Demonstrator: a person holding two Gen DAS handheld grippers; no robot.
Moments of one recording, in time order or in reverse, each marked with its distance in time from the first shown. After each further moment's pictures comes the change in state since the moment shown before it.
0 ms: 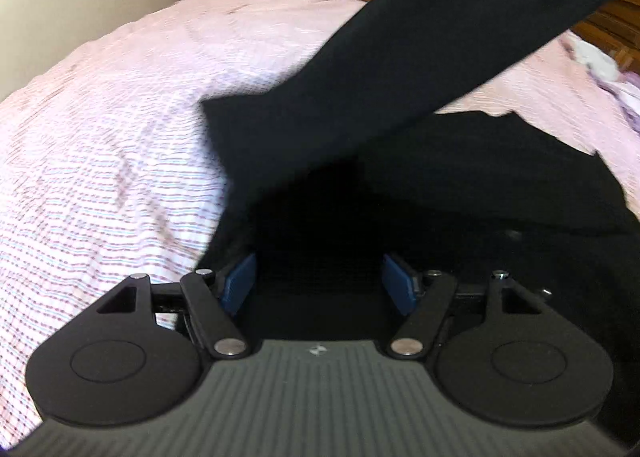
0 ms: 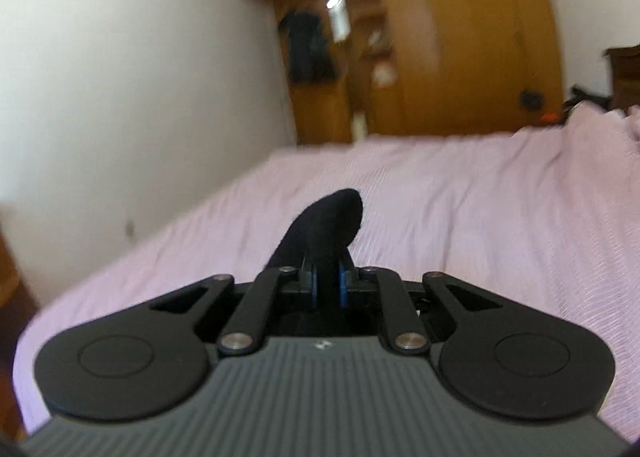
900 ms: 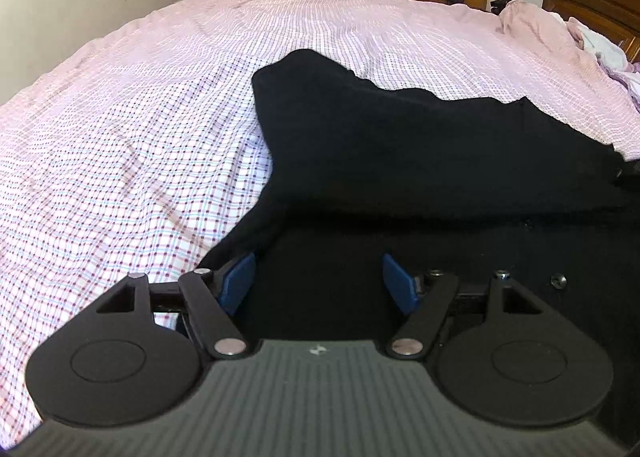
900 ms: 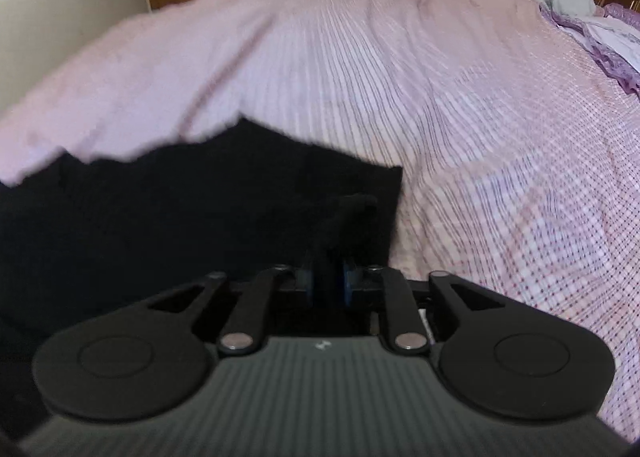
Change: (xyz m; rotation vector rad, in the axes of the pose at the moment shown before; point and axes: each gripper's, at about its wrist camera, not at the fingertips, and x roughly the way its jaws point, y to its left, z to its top) left arm 0.001 -0.009 -0.011 0.017 0.018 0.027; right arm 0.078 -0.151 -0.179 0.069 0.423 -0.405
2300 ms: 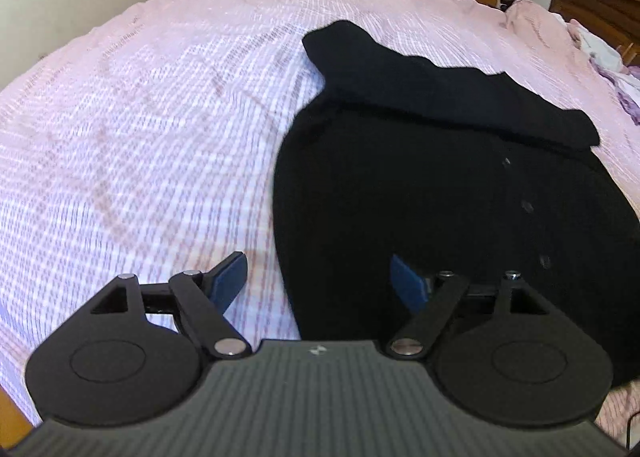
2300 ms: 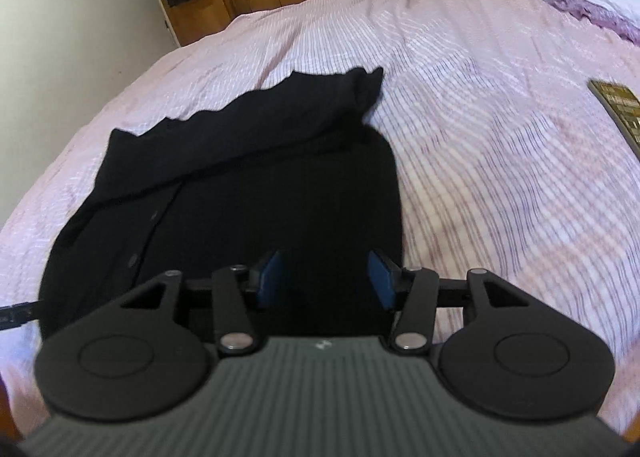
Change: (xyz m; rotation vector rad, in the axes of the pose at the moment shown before) left arm -0.124 0.032 -0.093 -0.060 0.048 -0.008; right arm -0.176 -0.016 -0.150 0.155 -0.047 0.186
